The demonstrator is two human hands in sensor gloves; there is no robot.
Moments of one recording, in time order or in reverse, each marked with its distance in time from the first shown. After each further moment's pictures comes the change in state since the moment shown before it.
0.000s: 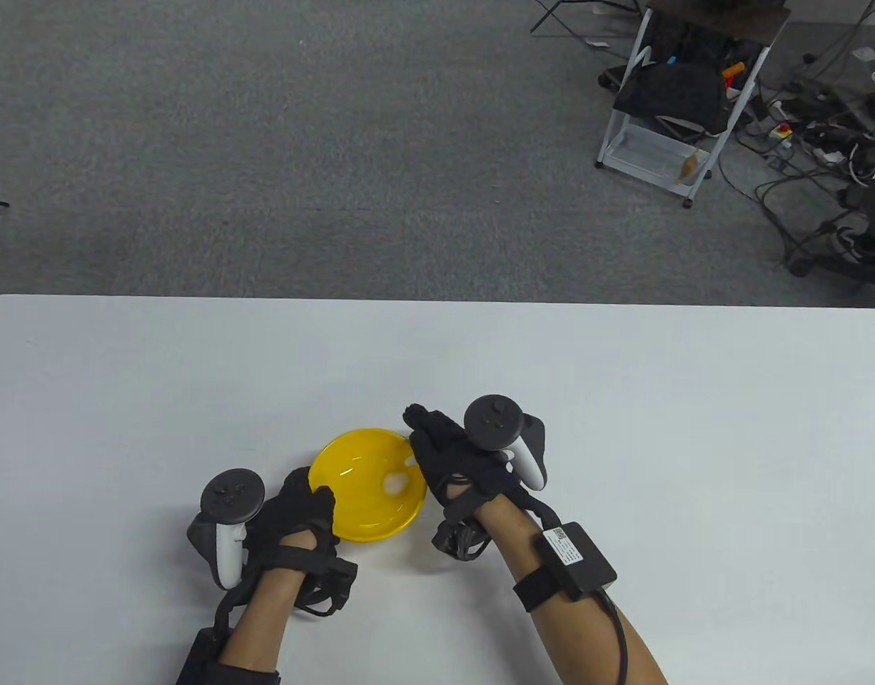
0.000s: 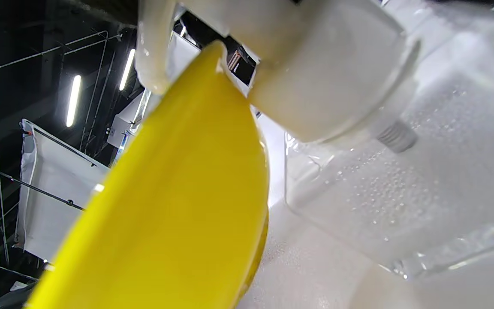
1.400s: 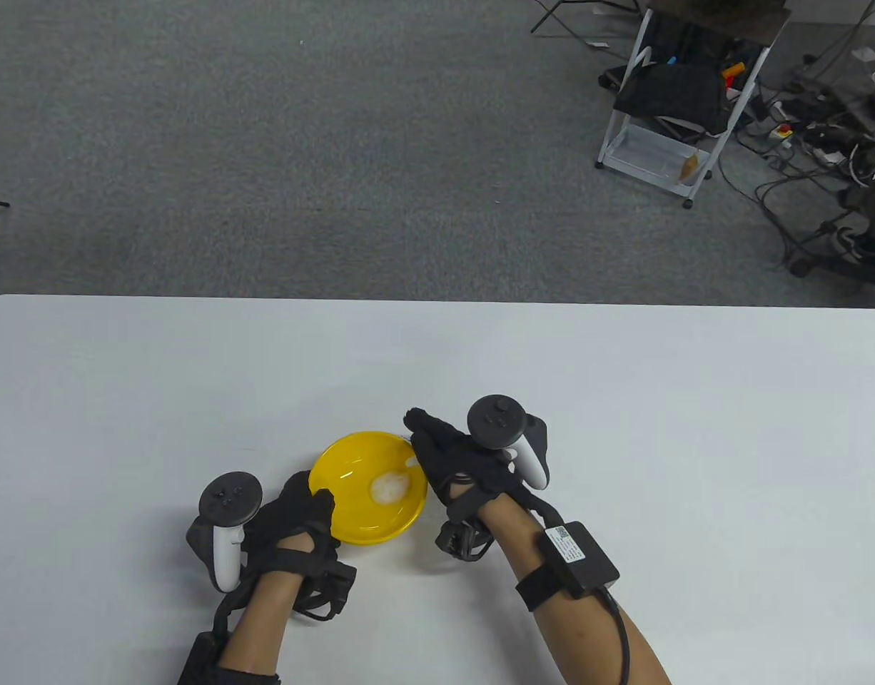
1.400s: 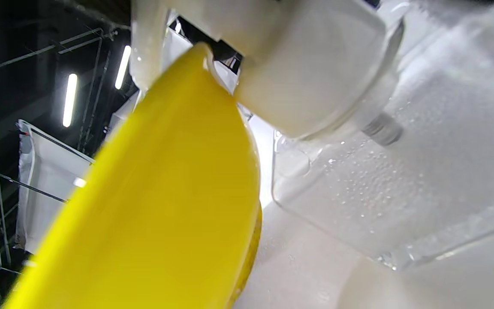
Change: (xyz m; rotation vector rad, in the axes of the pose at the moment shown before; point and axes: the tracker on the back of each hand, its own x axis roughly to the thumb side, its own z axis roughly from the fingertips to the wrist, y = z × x) left_hand -0.003 0.000 0.003 -0.042 0.011 0.037; right_hand -0.005 0.001 0.000 0.006 0.005 -0.024
